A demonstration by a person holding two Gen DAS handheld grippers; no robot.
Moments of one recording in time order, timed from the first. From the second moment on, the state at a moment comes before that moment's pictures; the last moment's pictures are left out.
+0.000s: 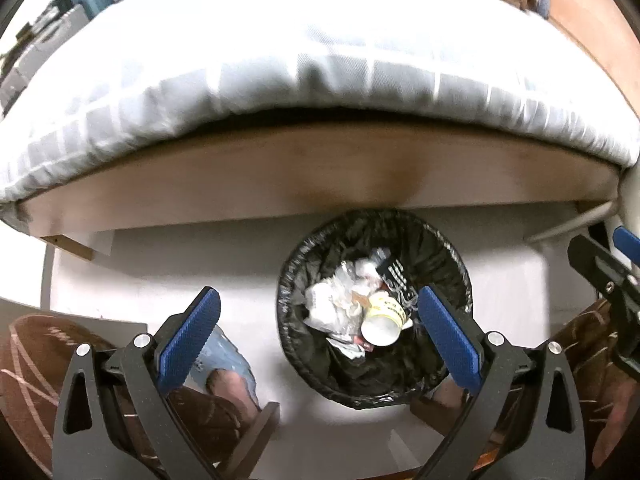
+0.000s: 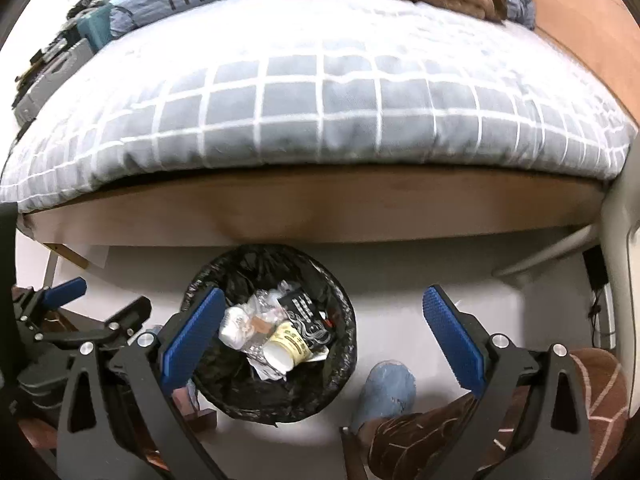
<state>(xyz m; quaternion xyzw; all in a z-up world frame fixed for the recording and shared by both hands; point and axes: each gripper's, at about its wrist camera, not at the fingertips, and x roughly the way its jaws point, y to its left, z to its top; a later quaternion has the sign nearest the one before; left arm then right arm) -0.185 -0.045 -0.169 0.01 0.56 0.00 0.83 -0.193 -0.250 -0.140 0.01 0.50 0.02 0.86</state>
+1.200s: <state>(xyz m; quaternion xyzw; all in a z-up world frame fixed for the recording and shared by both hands) -0.279 -0.017 0.041 0.00 0.42 -0.02 0.91 -0.283 -0.242 0.048 0.00 0.39 0.02 0.92</state>
